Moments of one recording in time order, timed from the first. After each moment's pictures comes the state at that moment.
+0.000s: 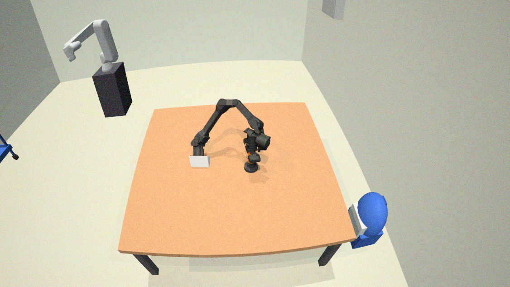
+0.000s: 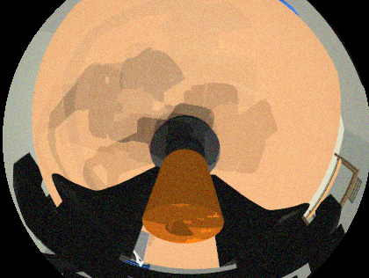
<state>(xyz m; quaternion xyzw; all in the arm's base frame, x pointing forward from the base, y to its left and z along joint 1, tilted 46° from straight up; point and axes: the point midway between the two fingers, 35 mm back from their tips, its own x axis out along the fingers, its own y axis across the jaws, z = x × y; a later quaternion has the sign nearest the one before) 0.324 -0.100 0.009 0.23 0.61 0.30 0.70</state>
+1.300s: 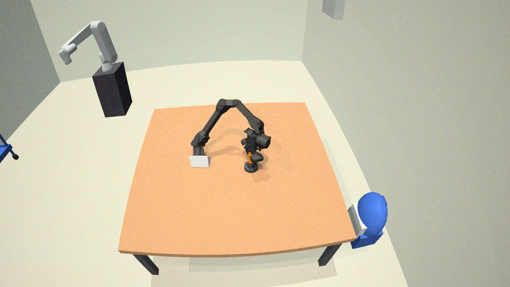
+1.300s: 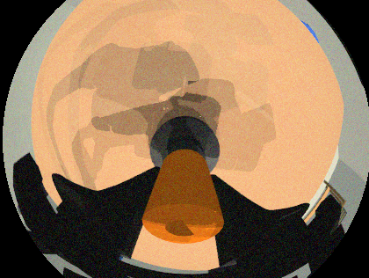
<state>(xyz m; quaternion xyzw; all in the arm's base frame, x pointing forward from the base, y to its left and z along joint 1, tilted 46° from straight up) 0.326 -0.100 0.009 0.16 0.57 0.36 0.72</state>
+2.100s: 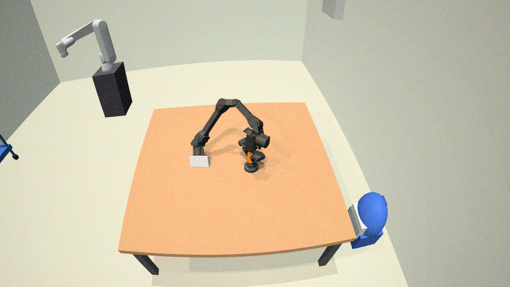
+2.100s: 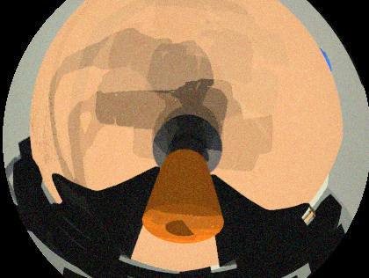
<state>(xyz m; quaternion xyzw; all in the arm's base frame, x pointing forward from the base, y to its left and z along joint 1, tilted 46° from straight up) 0.322 -0.100 0.011 0.09 0.53 0.42 0.73</state>
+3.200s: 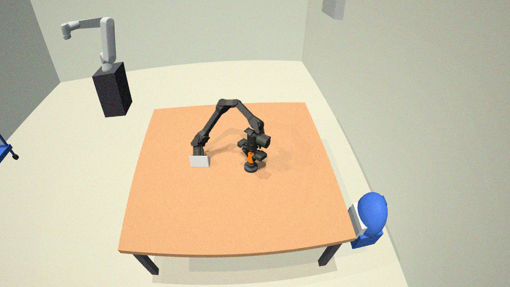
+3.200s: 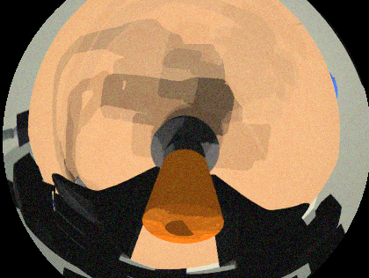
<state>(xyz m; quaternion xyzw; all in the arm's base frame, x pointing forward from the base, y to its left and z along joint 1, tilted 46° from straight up) 0.325 -0.102 0.011 0.03 0.49 0.46 0.74</state>
